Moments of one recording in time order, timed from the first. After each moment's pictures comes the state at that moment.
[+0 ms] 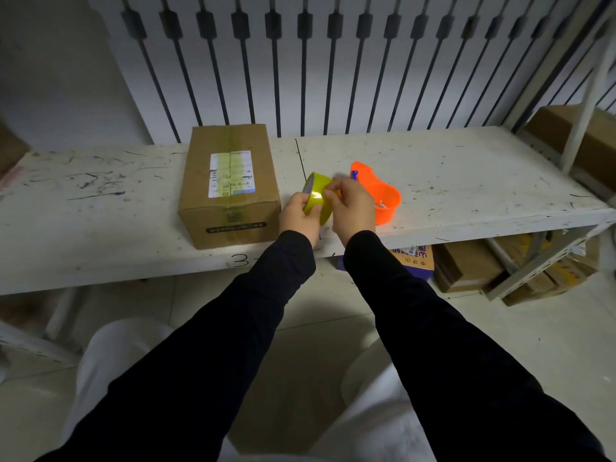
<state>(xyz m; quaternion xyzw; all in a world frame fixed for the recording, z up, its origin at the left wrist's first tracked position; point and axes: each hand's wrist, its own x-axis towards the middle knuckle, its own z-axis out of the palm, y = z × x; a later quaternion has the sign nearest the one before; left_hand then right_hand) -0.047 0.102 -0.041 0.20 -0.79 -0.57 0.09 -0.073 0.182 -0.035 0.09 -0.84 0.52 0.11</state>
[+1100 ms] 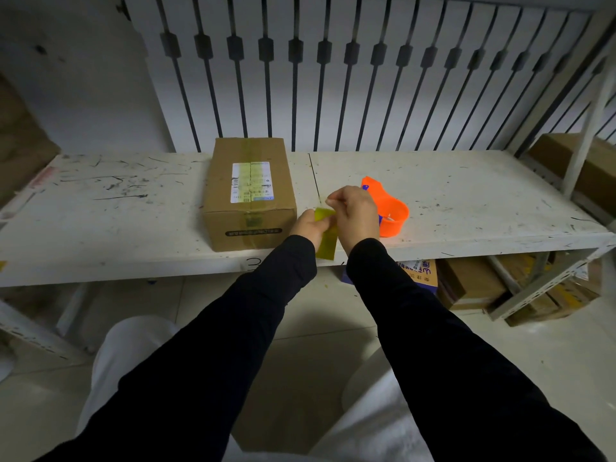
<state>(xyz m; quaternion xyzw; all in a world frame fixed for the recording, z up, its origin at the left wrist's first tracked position) -0.033 0.086 -0.030 0.17 -0.77 -0.61 -0.02 -0.053 0.169 -0.017 0.12 -0.88 0.43 0.14</state>
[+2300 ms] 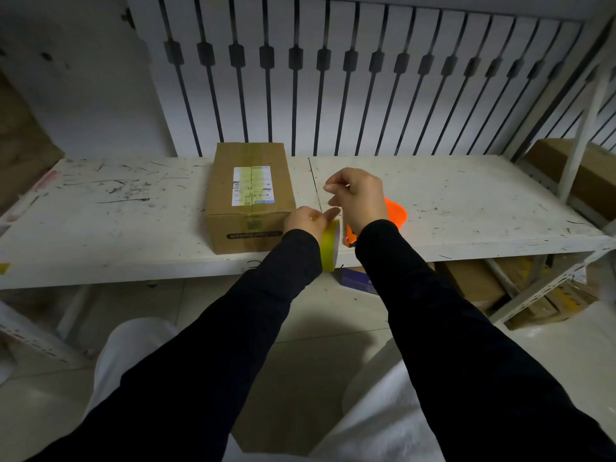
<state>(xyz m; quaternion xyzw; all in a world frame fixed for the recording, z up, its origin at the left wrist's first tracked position) -0.028 0.086 -0.009 0.21 -0.83 -0.51 0.02 -0.053 0.171 0.026 0.16 -0.84 0.51 0.07</state>
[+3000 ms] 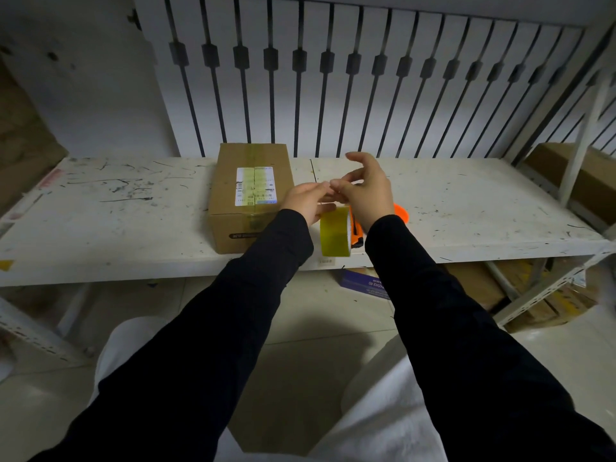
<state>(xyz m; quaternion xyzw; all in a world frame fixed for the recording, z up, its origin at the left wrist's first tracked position) -0.023 0.075 0.023 0.13 -0.64 -0.76 0.03 -0.059 0.173 0.030 0.12 -0.80 0.59 0.06</state>
